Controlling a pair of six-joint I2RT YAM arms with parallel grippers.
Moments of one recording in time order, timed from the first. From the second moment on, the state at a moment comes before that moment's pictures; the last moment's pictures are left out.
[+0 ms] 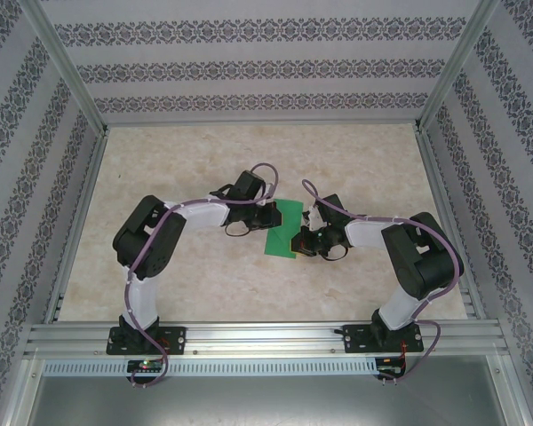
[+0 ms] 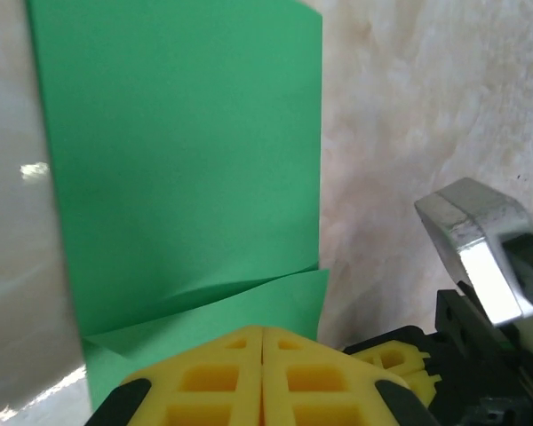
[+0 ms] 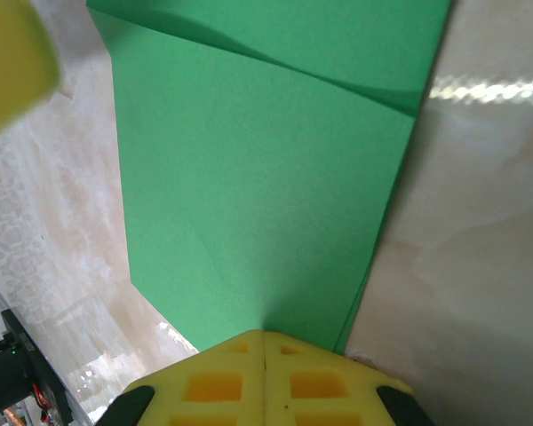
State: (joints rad) left arm -0.63 1.98 1.20 -0.13 0.51 -0.72; right arm 0.41 1.68 0.69 -0.15 -0.62 0.55
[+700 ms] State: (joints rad) left arm -0.63 2.02 1.18 -0.13 0.48 -0.71; right arm 0.50 1.68 0.86 -0.27 -0.58 0.56
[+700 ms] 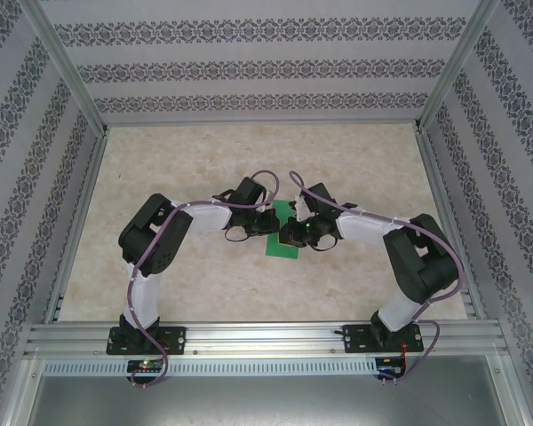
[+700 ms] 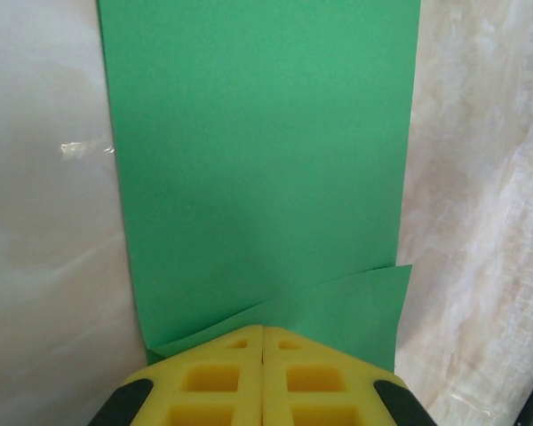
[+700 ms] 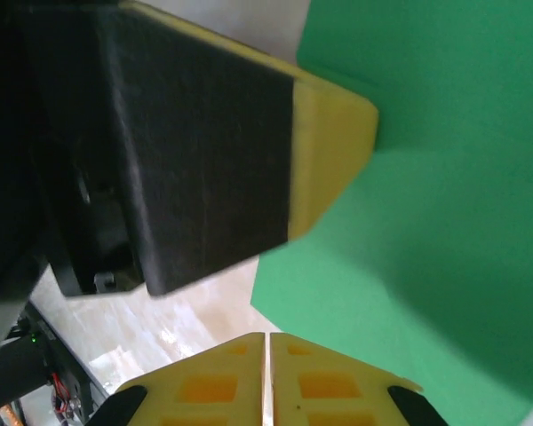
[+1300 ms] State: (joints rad) left arm -0.63 2.03 1.18 -0.13 0.48 -0.71; right arm 0.44 1.70 0.74 -0.21 -0.59 0.57
